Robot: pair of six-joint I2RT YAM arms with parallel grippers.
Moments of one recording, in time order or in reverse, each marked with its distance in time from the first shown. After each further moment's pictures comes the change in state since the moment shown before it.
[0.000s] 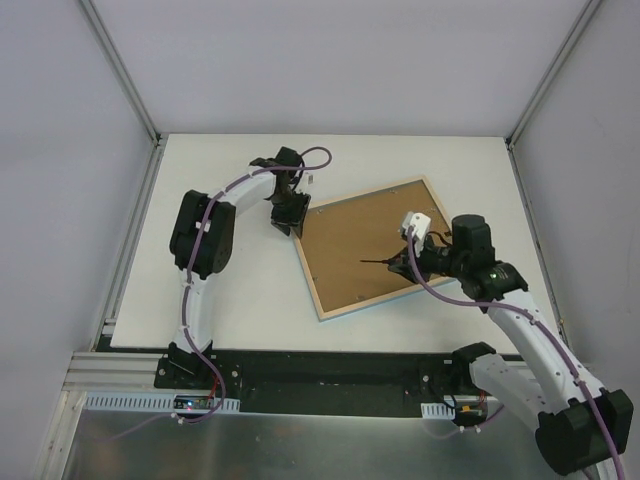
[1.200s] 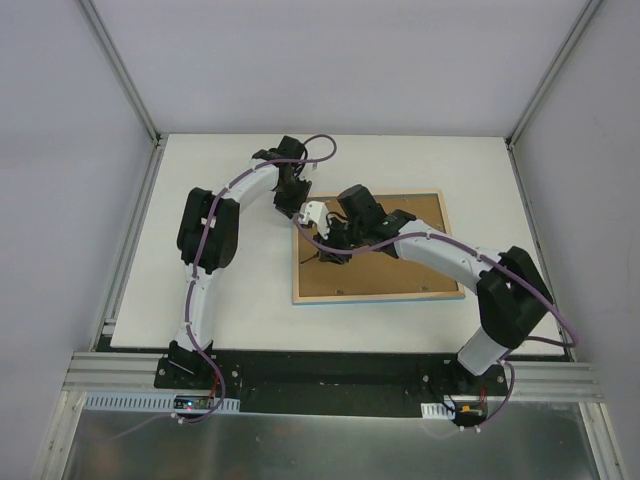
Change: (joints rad) left arm 0.002 0.092 0.163 0.035 -0.066 0.108; right arm 0.467 0.777 0.485 0.076 0.253 -0.020
